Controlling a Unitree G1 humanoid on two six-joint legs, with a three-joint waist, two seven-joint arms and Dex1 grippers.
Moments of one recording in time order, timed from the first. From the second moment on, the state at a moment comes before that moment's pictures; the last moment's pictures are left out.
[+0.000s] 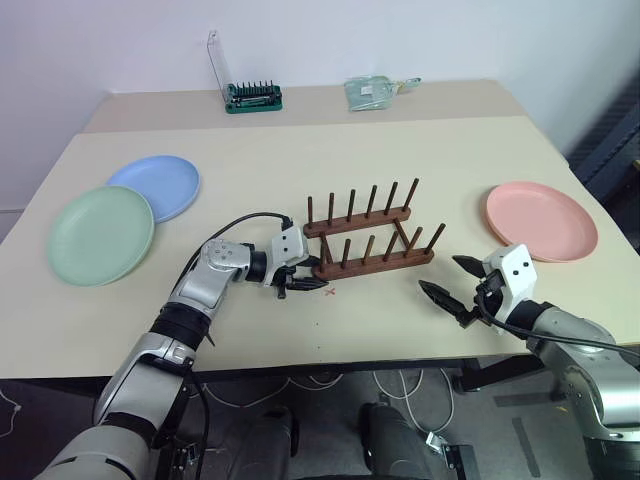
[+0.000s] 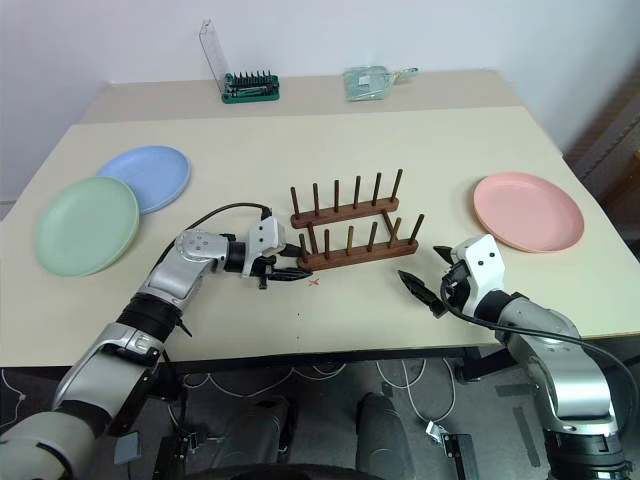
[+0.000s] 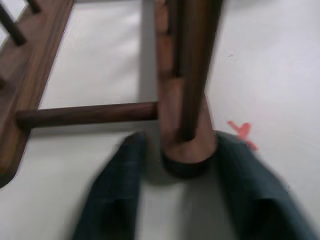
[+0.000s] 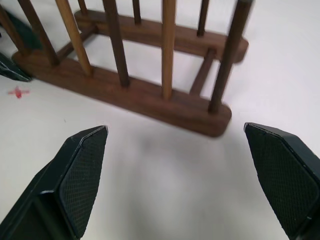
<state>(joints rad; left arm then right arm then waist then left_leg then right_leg) -0.69 0.40 -0.29 0.53 -0.07 0.01 -1.15 0.04 -0.61 -0.22 -0.36 0.41 0.51 0.63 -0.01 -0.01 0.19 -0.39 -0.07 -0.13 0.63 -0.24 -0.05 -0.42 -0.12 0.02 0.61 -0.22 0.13</state>
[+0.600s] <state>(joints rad) -0.37 0.53 -0.24 -0.03 -0.18 0.40 -1.09 0.00 -0.65 -0.13 -0.29 0.29 0.49 0.63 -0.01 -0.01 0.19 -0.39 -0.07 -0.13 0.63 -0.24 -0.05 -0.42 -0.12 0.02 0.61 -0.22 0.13</state>
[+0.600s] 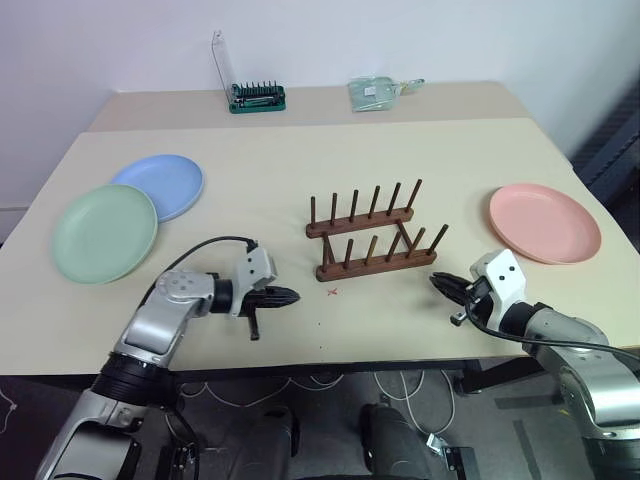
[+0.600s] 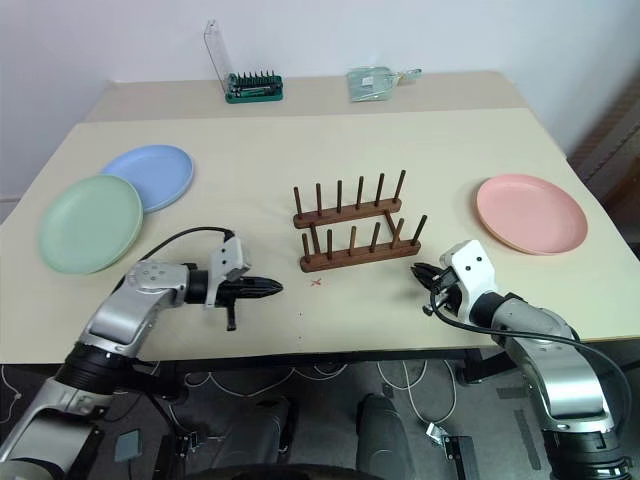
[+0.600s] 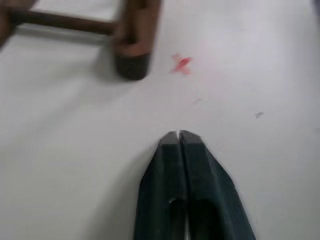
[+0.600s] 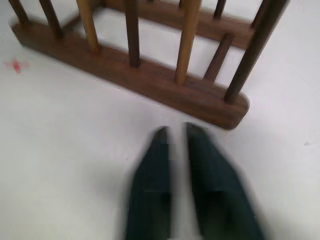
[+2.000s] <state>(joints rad) -0.44 0.30 -0.23 0.09 -0.13 0.18 -0.73 -0.24 -0.77 -0.14 -0.09 0.10 0.43 0.63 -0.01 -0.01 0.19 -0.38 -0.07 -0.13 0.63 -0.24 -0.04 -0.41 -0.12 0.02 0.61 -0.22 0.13</state>
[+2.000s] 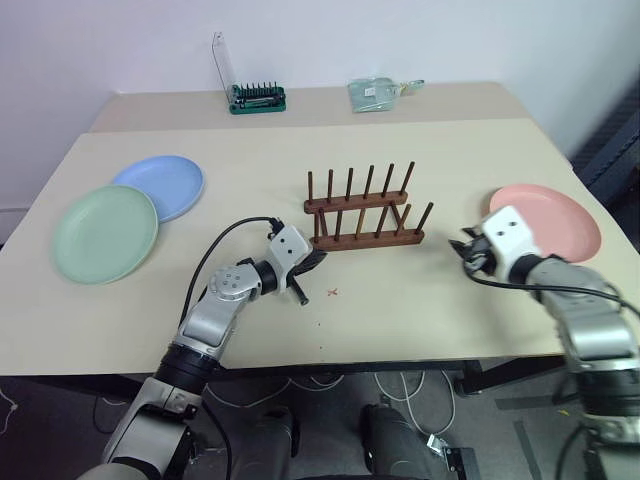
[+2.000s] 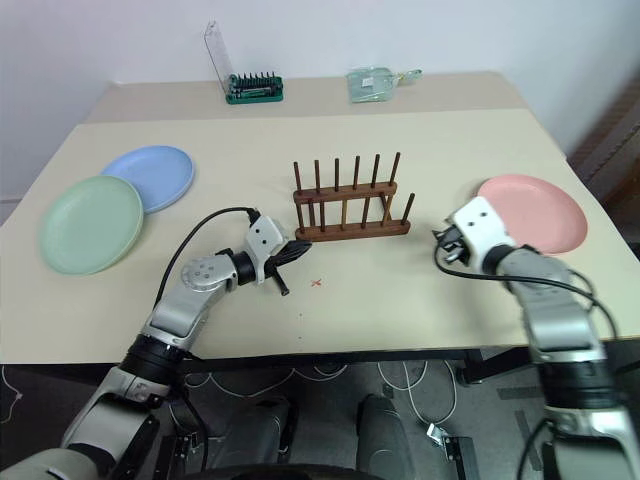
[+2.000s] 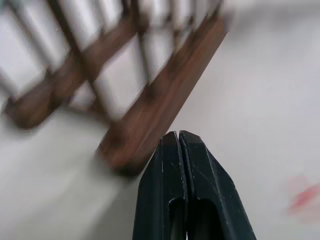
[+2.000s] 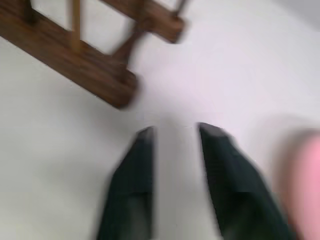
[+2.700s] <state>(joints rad) -0.40 0.32 -0.28 -0.05 -0.25 0.26 -0.91 -0.29 -0.85 -0.08 0.32 -0.11 0.24 0.47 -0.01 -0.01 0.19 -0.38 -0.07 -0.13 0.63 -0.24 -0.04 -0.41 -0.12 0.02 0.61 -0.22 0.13</state>
